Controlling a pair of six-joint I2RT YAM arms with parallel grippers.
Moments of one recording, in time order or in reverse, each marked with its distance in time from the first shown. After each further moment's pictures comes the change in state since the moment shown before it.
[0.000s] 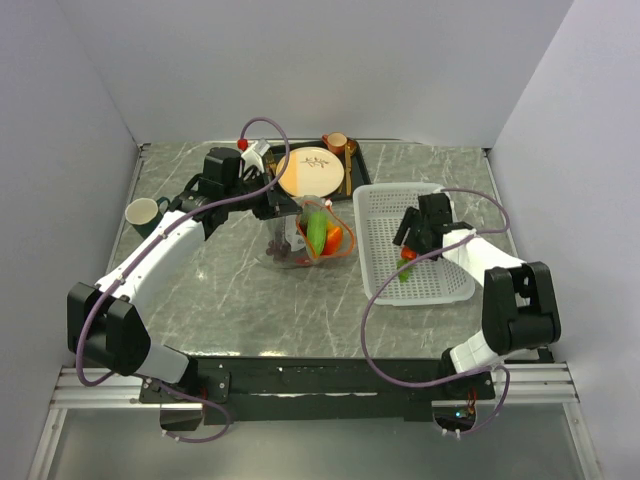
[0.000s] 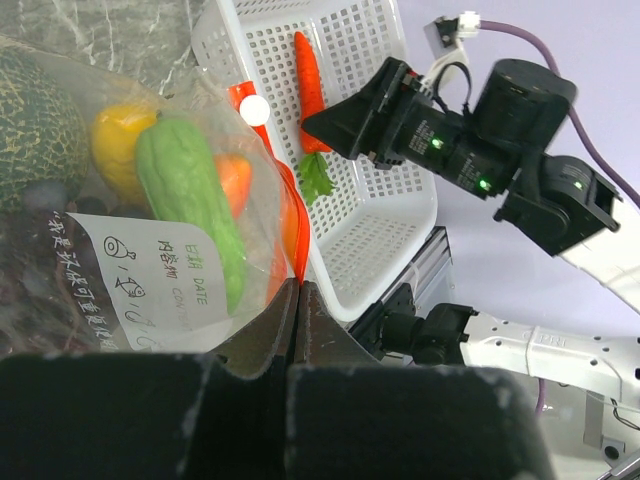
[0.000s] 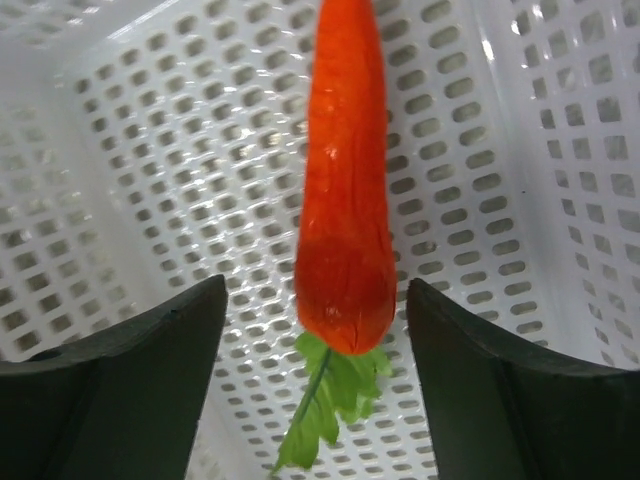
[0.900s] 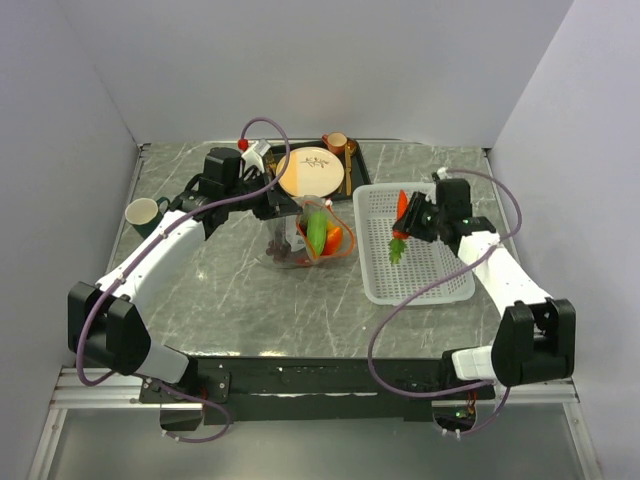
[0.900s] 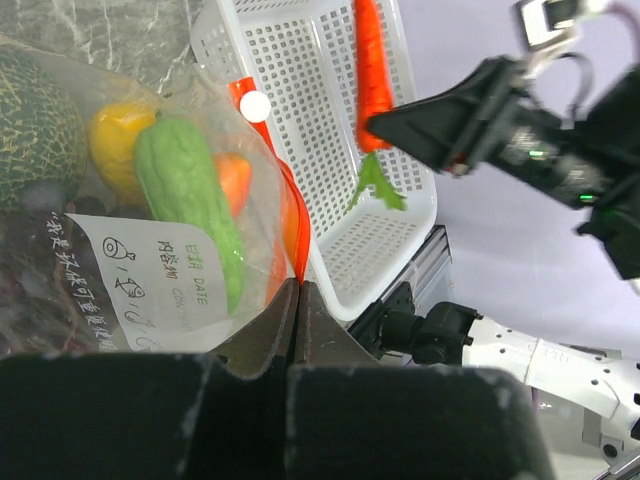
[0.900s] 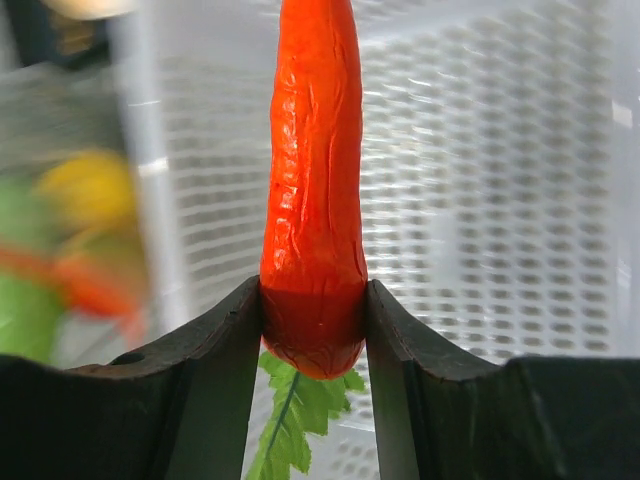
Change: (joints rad) left arm 0.000 0.004 0.000 0.000 0.004 0.000; right arm -0.033 -0.184 0.090 -0.090 -0.297 -0.096
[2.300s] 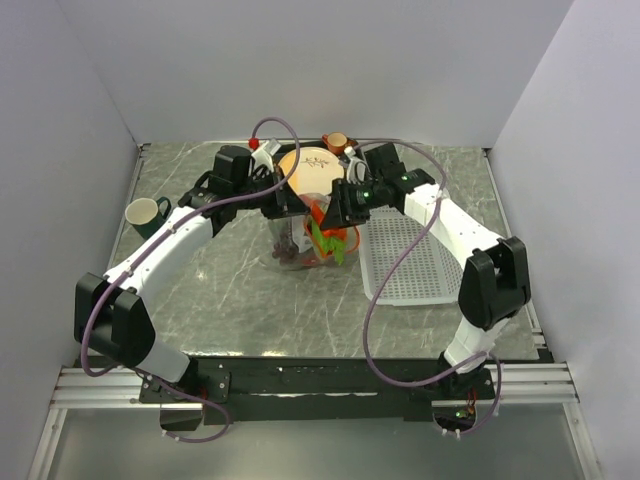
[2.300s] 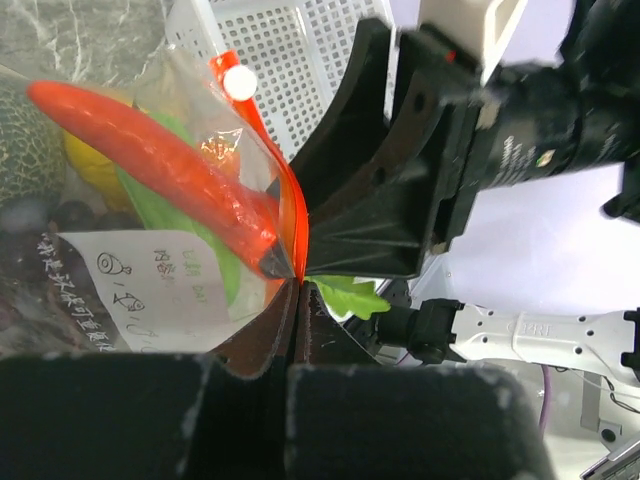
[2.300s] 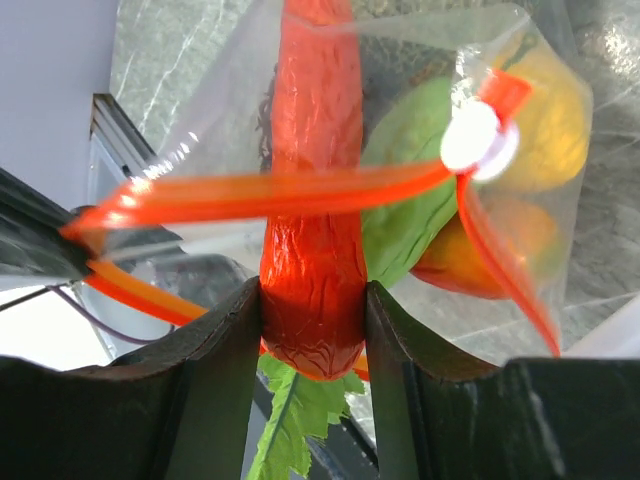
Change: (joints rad) left arm -0.038 0.047 0.035 0.012 0.010 -0.004; right arm 0.322 0.388 0.510 -0.238 -0.442 -0.119
